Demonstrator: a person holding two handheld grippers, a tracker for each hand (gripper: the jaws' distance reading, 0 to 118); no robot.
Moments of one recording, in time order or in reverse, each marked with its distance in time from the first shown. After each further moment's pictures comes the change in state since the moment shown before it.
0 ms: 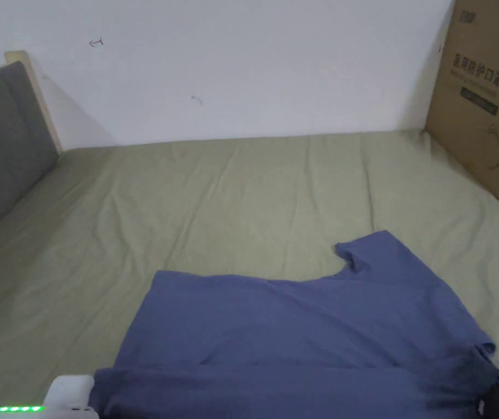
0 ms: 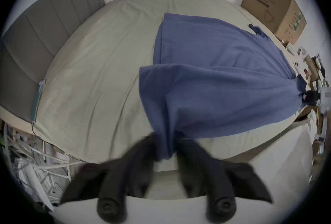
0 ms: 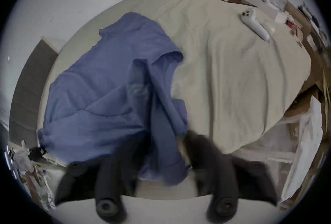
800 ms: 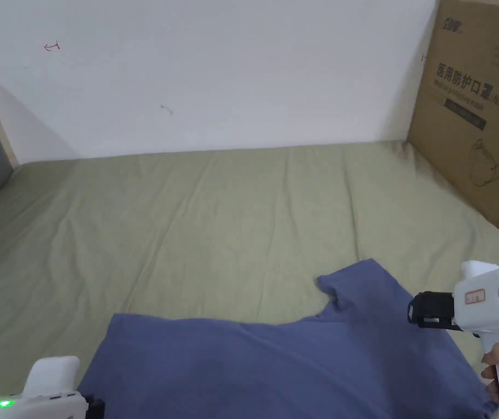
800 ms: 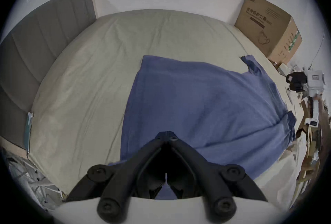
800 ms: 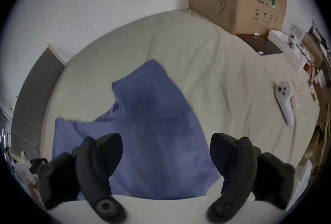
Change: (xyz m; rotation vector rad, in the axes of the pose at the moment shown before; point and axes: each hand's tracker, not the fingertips) left arm 0.041 0.126 -0.025 0.128 -0.082 -0.010; right arm -0.078 0.210 -0.059 0.113 0.051 0.089
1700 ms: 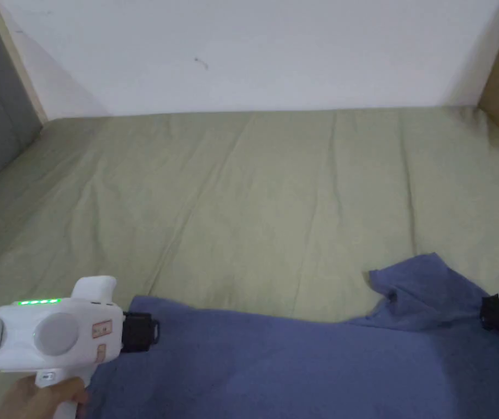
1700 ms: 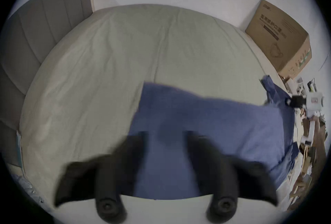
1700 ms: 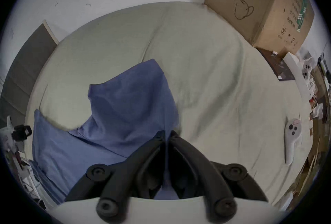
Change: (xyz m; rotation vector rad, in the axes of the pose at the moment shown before) left arm -0.013 0.100 -0.092 -0.021 -0.009 0.070; right arm -0.015 0.029 -0.066 -0.076 -0.051 0.164
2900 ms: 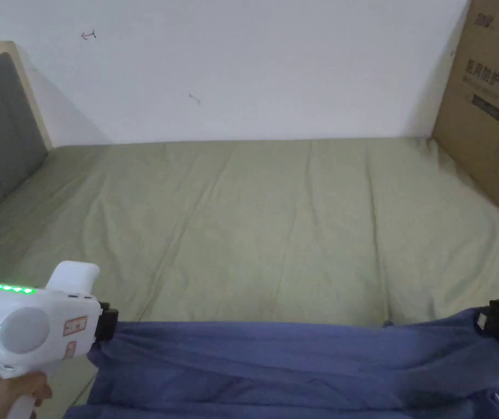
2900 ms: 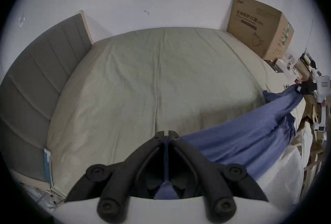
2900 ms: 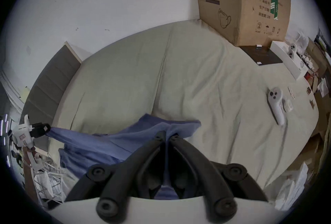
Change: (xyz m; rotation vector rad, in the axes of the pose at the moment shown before) left arm -0.005 -0.073 0.149 0.114 0.015 -0.221; right arm 0.020 -0.114 0.177 0.141 0.162 -0.088
